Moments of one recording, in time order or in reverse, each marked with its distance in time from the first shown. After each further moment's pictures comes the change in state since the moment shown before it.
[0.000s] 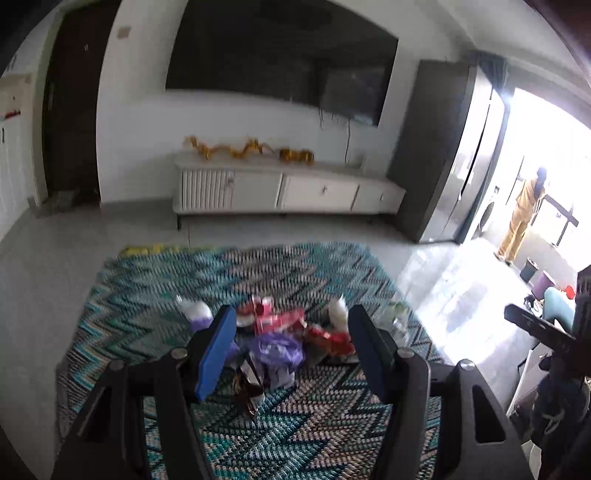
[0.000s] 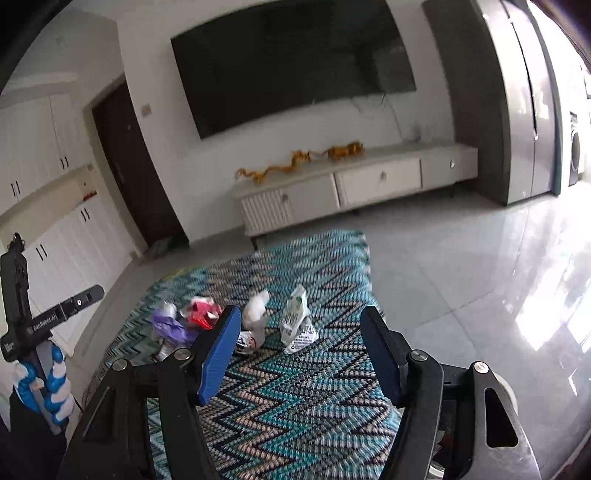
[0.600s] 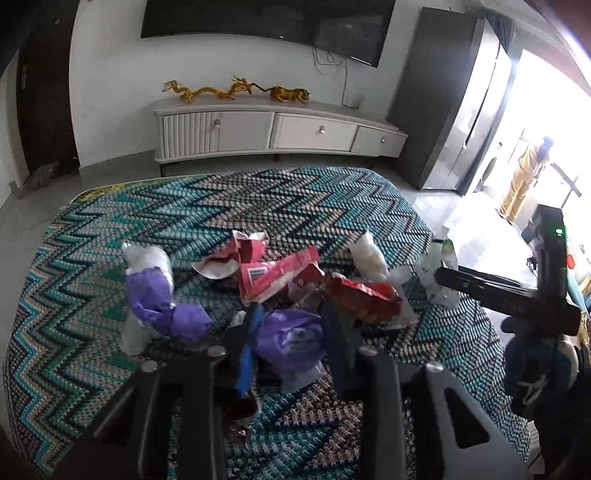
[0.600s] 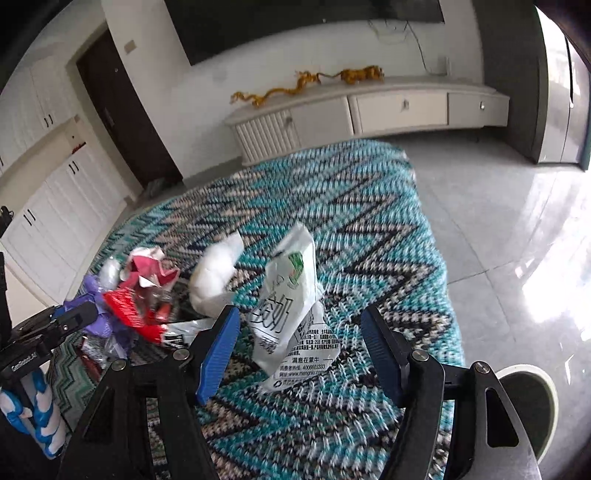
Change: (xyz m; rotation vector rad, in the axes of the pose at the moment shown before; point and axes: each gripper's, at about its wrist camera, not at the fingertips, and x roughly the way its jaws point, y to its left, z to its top) left arm 0.112 0.004 -0.040 0.041 0.191 -0.025; right arm 0.171 0.002 -0.023 -0.012 0.248 0.035
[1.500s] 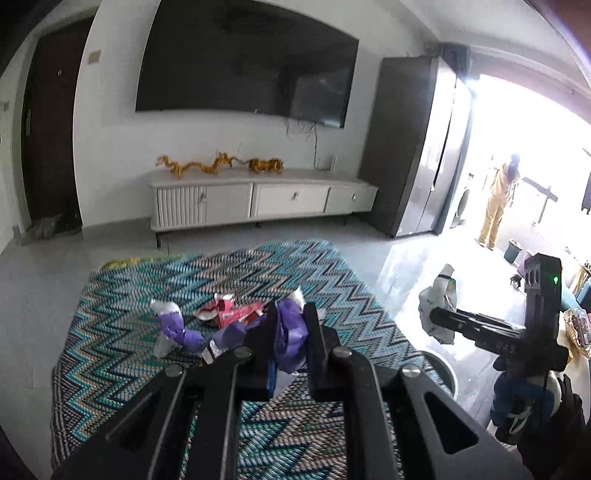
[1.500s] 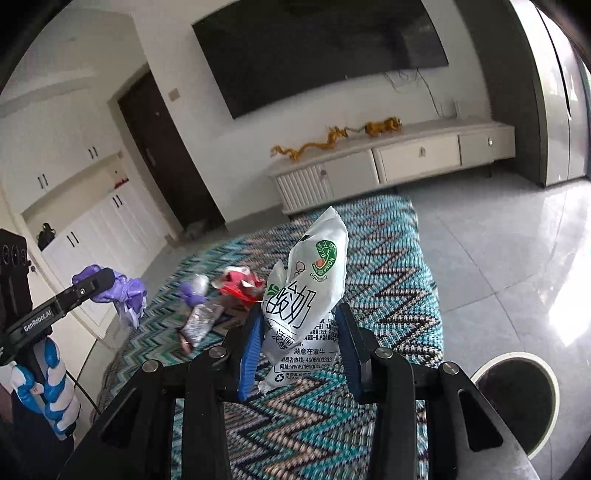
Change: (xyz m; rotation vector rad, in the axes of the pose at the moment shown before) left arm -0.168 -0.062 -0.007 0.069 -0.269 -0.036; right arm -0.180 0.026 -0.057 -0.022 -0.246 0.130
